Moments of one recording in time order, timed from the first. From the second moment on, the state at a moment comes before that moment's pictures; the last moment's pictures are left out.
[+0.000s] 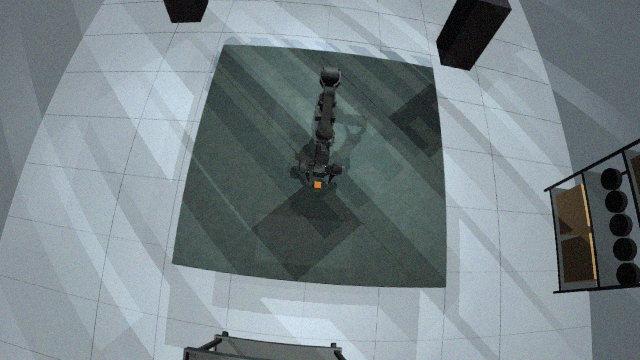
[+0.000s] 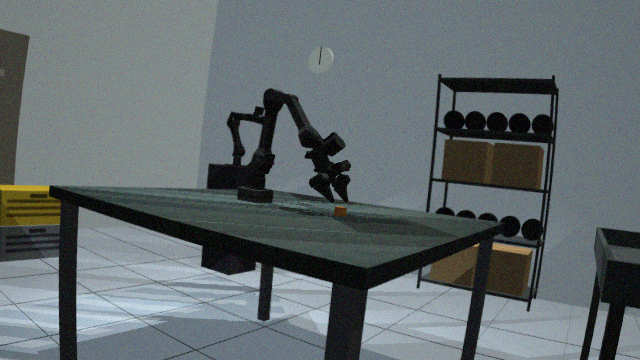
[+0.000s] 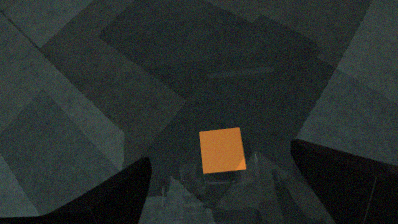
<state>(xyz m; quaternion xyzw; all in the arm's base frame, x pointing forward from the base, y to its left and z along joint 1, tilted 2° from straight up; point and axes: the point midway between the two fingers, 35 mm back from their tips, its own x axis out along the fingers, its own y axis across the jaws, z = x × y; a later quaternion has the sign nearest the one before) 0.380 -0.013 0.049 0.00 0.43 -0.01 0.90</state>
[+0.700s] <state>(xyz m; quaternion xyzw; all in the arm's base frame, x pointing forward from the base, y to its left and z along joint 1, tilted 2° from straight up) 0.395 -0.013 0.103 0.00 0.61 -0.01 0.79</state>
